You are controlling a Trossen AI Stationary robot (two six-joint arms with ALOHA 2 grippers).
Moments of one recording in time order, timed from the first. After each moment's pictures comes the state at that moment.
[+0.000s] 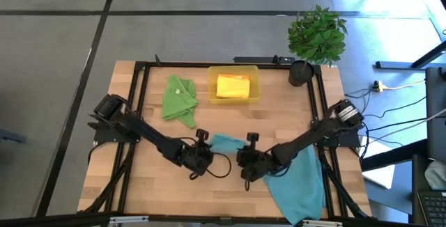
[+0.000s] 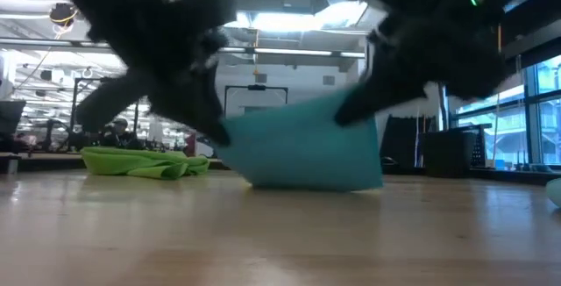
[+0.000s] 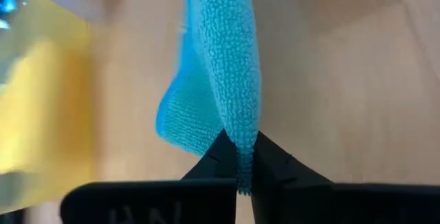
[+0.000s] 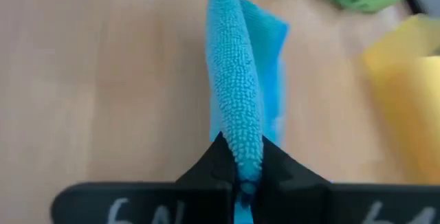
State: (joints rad) left arm -0.46 1.79 0.98 -0.29 -0.66 0.01; right arm 0.51 1.84 1.08 -0.27 0.69 0.30
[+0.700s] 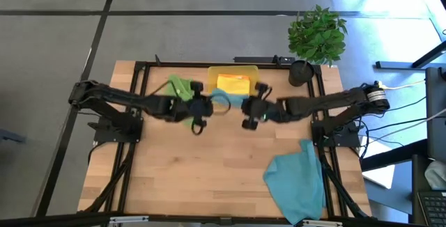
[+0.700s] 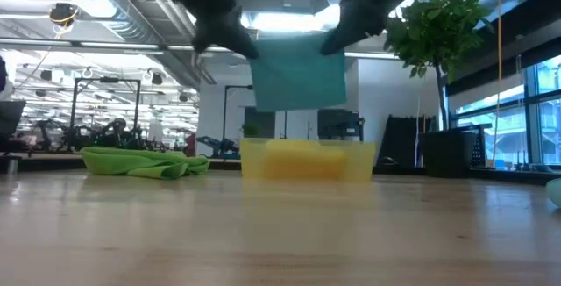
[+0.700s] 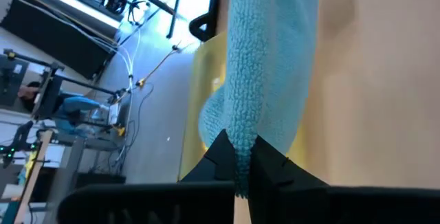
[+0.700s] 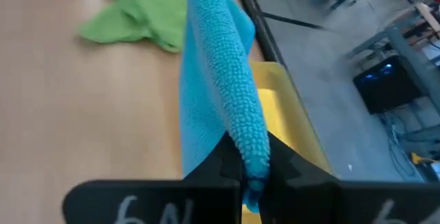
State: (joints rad) left arm -0.04 1.40 1.00 -0.29 -0.70 0.44; right arm 0.07 1.45 1.08 -0.34 0.63 -0.13
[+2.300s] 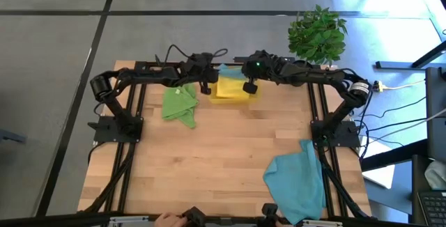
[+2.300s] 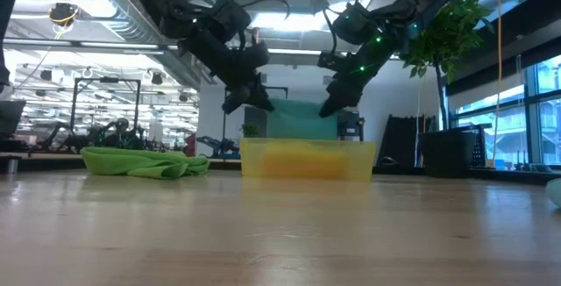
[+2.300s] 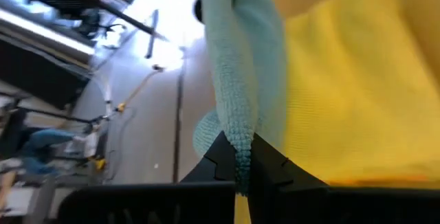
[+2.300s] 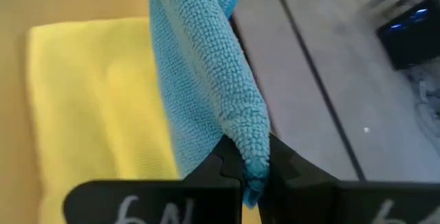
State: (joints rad) left arm 0.53 1.66 1.00 0.12 -0.09 0.88; right arm -0.56 1.66 1.08 -0.14 0.16 -0.45
